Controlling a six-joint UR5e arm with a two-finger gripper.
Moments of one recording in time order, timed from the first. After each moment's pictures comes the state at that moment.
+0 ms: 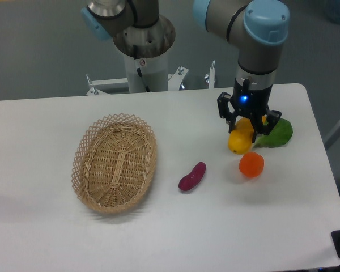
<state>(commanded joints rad) 2.67 -1.75 -1.62 -1.15 1.46 1.24</state>
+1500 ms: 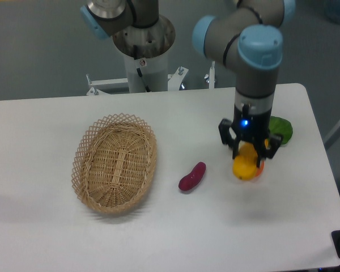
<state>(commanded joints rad) 2.58 -1.97 -1.60 -0.74 1.45 1.02</state>
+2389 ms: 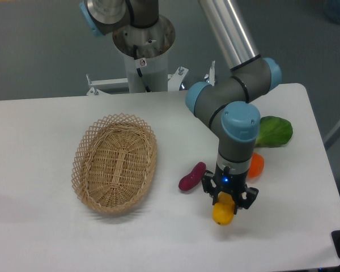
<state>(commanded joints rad) 2.53 -2.12 -1.62 -0.73 1.42 1.03</state>
